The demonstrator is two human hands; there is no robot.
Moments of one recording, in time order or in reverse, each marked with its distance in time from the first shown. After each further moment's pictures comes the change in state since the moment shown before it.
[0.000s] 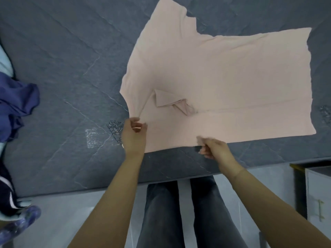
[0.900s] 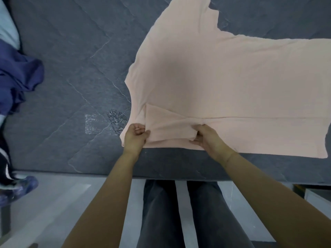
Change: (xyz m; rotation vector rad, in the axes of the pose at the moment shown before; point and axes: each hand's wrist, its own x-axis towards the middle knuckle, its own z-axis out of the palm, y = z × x) left_hand -0.004 -0.029 0.013 -0.220 -0.129 -0.375; right_hand 0.044 -0.040 0.019 0.082 -0.423 -0.041
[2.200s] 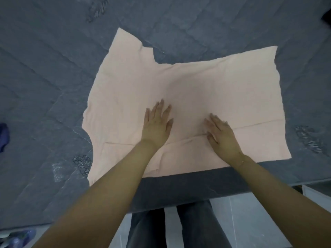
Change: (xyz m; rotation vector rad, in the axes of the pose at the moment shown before) left_hand 0.000 0.108 0.204 1.386 -0.255 0.882; right_hand -0.022 -0.067 -0.179 -1.247 0.360 -0.704
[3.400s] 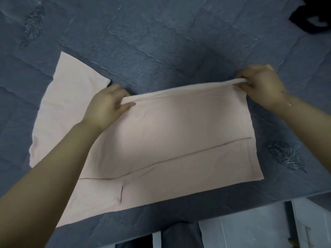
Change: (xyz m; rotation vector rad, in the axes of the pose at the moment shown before) left_hand 0.128 0.014 -0.088 -0.102 0.263 0.252; right_hand 0.129 0.197 -0.189 -0.225 0.259 -0.174
